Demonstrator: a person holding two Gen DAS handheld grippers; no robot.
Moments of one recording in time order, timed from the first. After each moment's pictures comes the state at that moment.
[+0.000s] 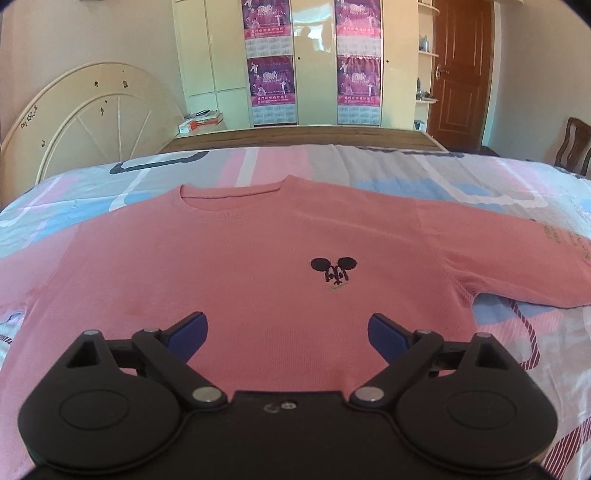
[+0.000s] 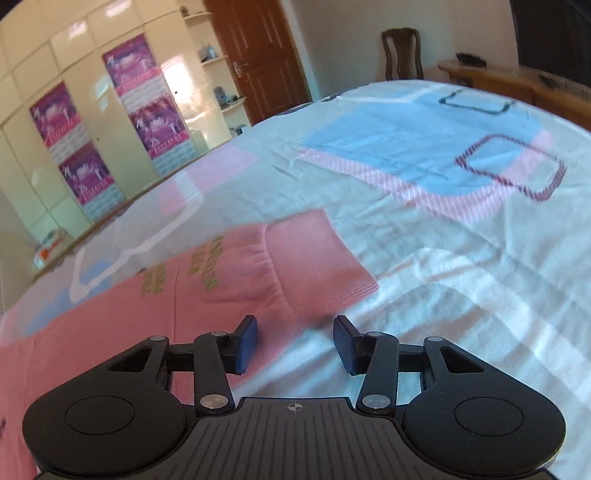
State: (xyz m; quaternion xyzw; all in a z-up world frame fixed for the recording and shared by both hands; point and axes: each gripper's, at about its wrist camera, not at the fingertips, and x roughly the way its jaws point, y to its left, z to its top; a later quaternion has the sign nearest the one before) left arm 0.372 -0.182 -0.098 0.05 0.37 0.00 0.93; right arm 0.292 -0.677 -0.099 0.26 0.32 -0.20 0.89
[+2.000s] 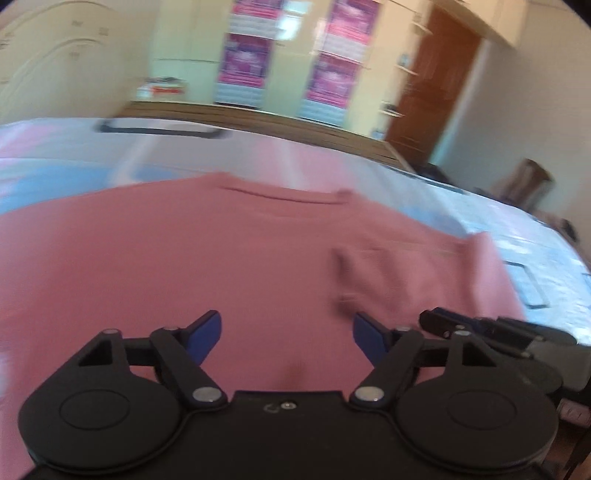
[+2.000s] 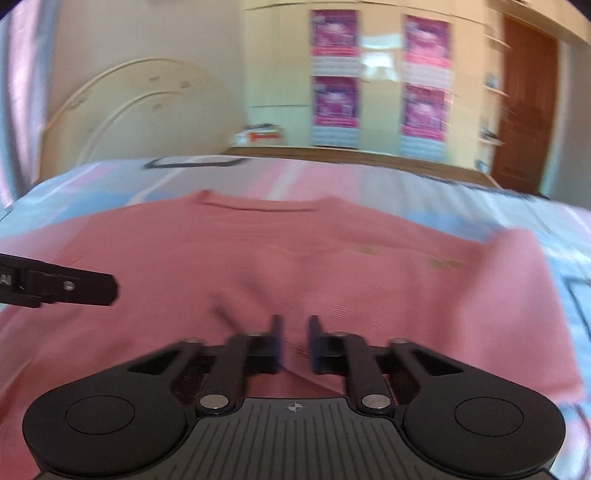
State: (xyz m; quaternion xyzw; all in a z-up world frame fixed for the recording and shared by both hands) left arm 0.447 -0.014 -0.103 -0.07 0.39 -0.13 0.91; right arm 0.378 -0.213 -0.102 0.01 0.34 0.10 0.94
